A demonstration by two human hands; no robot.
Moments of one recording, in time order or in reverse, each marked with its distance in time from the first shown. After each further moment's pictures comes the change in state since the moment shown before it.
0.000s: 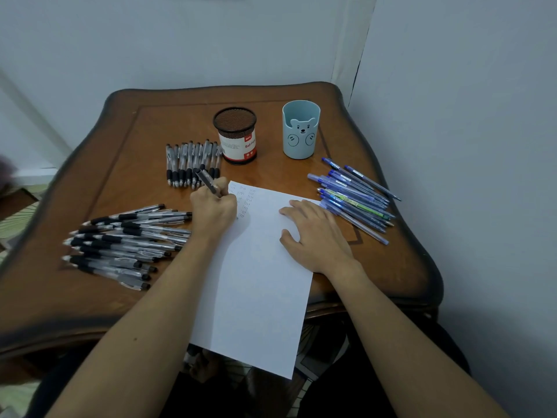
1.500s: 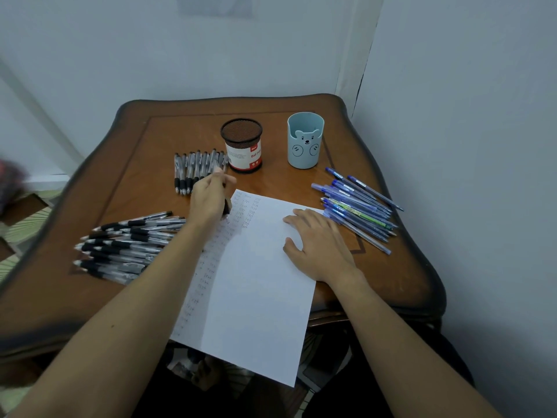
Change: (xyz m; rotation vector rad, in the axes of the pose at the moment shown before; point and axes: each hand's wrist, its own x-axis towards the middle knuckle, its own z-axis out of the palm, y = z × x) left_hand 0.029 0.013 -0.013 -0.218 -0.017 -0.354; right_hand -0.001 0.000 0.000 -0.005 0.005 -0.002
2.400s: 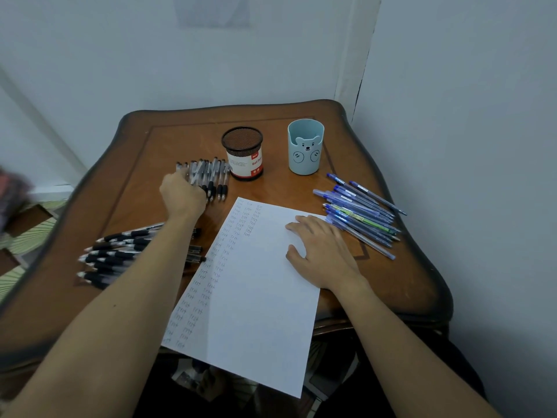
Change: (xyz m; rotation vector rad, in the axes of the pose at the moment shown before) left_hand 0.050 -0.001 -0.036 0.566 0.274 0.047; right_hand 0.001 0.000 0.000 0.001 -0.001 0.012
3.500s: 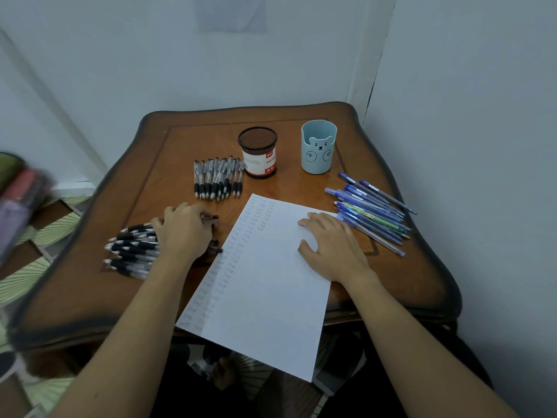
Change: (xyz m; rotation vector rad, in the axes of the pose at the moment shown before) left_hand -0.074 -0.032 -0.052 0.482 -0.144 0.202; right_hand 0.000 -0.001 0.000 0.002 -0.002 0.004
